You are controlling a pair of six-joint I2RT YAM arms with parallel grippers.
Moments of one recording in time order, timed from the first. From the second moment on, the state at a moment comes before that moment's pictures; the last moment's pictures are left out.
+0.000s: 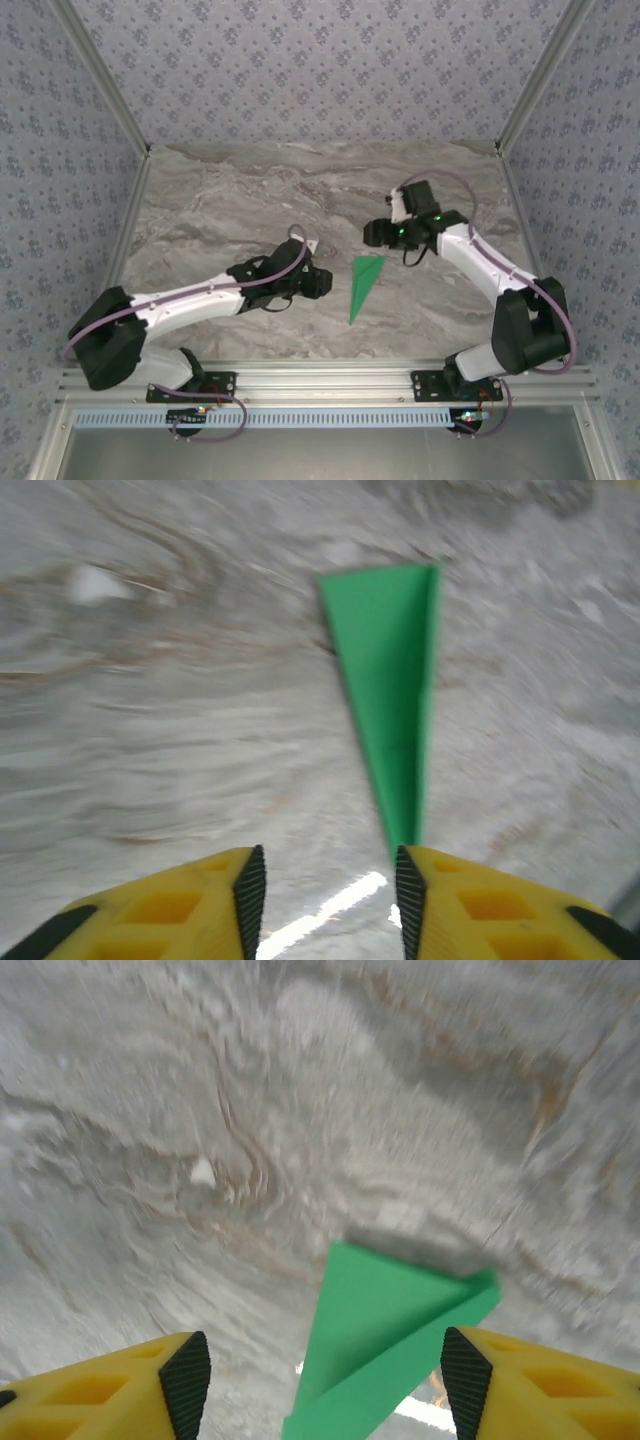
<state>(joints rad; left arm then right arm) -0.95 1.34 0.77 -0.21 -0.07 -0.68 0.40 1.44 1.00 -0.56 -0.25 0.38</state>
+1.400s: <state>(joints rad) -0.95 1.06 0.63 -0.34 -0.43 -0.77 0.64 1.27 0.75 -0.35 -0.25 0.58</state>
